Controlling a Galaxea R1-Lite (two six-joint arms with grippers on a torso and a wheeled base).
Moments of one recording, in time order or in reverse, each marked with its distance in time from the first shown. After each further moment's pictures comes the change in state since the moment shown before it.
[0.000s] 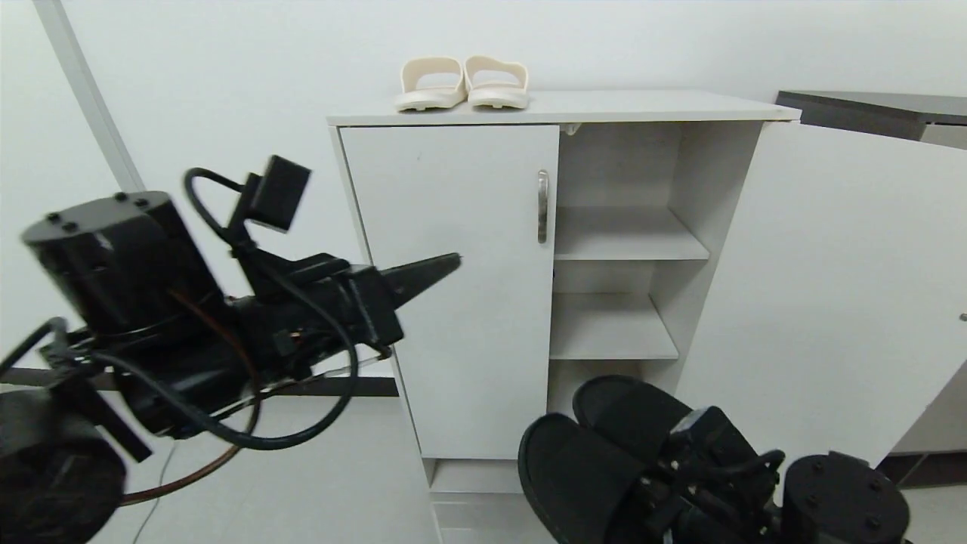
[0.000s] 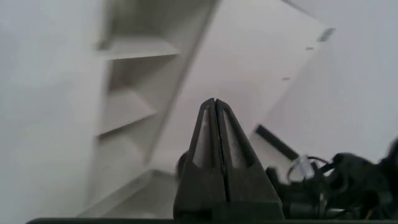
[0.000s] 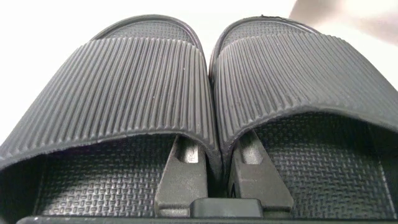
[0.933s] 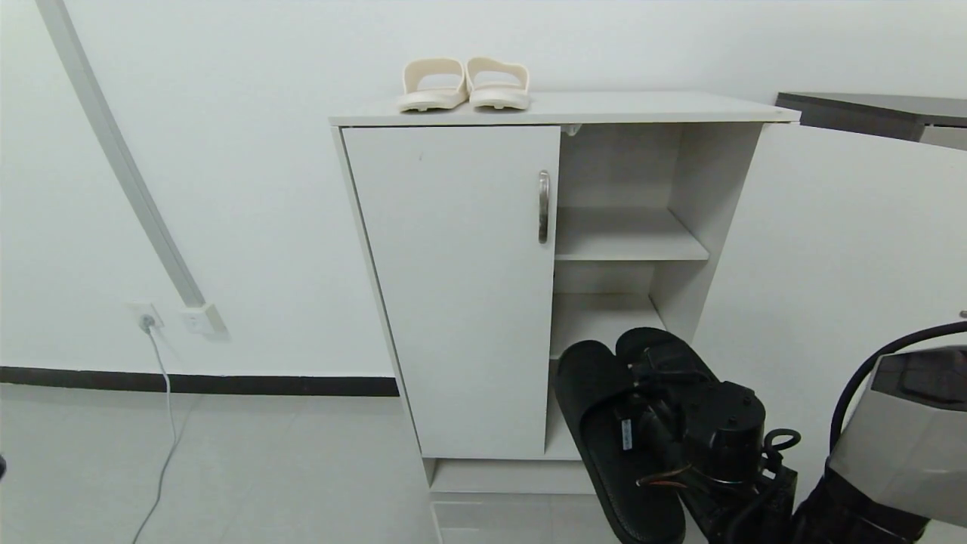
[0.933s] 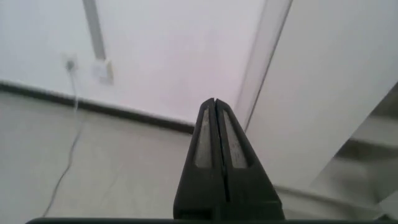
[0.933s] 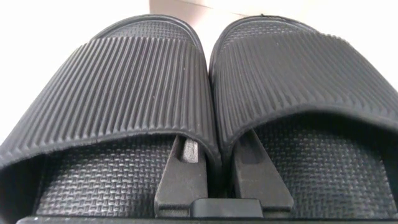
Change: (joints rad) left arm 0.379 -0.949 0.497 0.608 0.685 0.279; right arm -0.127 0.192 -0.313 0.101 -0.323 0.006
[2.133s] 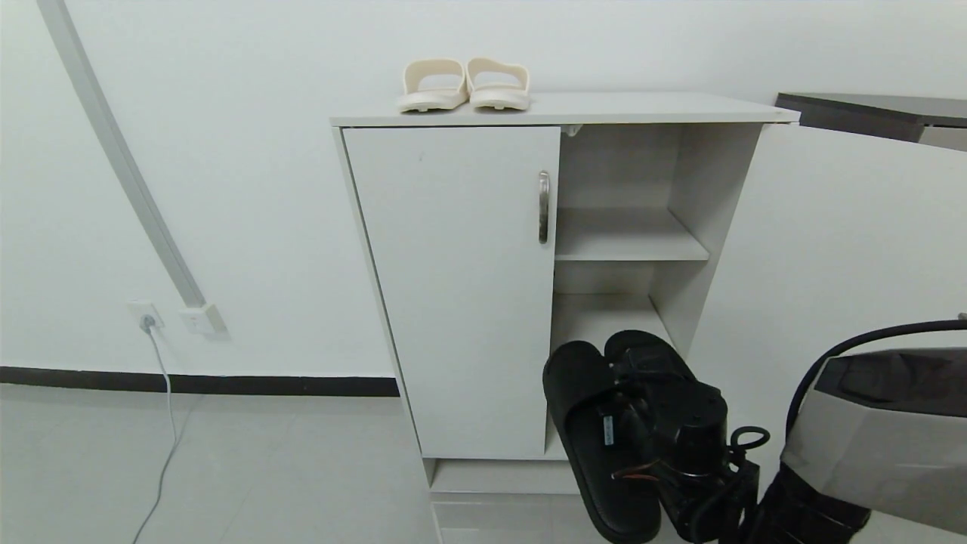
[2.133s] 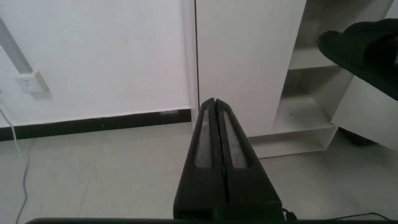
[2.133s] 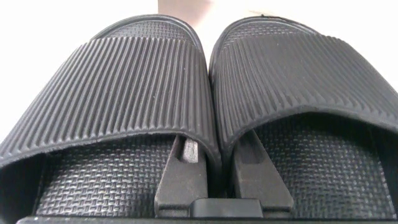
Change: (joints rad) left arm 0.109 -0.531 0.152 0.329 -0.423 0.098; right arm 0.013 0.084 -0.109 0.021 -0.042 0.035
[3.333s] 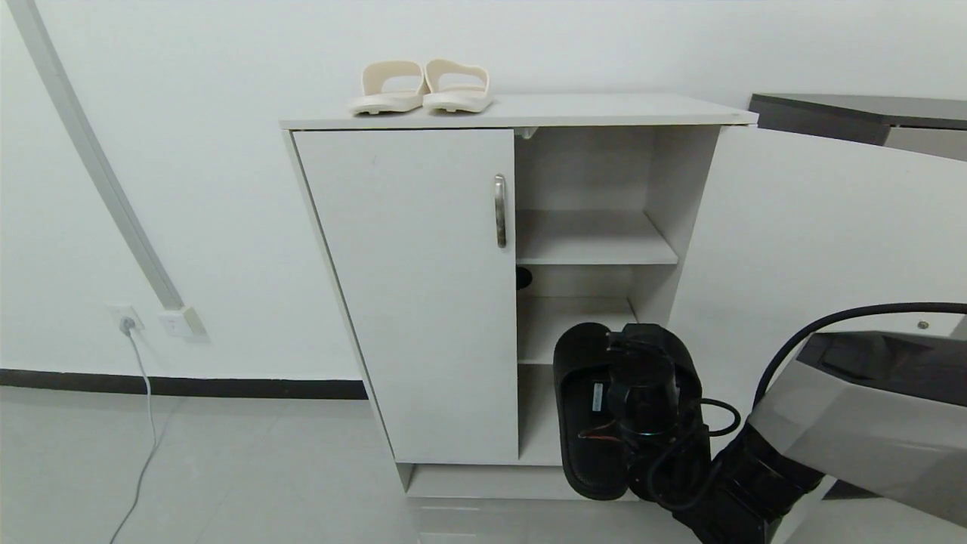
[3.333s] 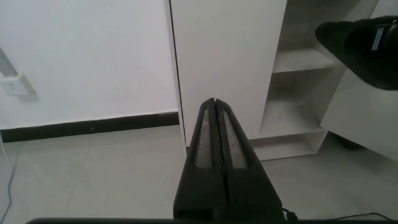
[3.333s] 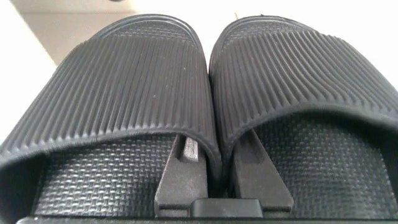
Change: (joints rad) left arm 0.000 0.000 0.000 0.001 0.000 0.000; right arm -0.006 0.041 -0.213 0.234 -0.190 0.159
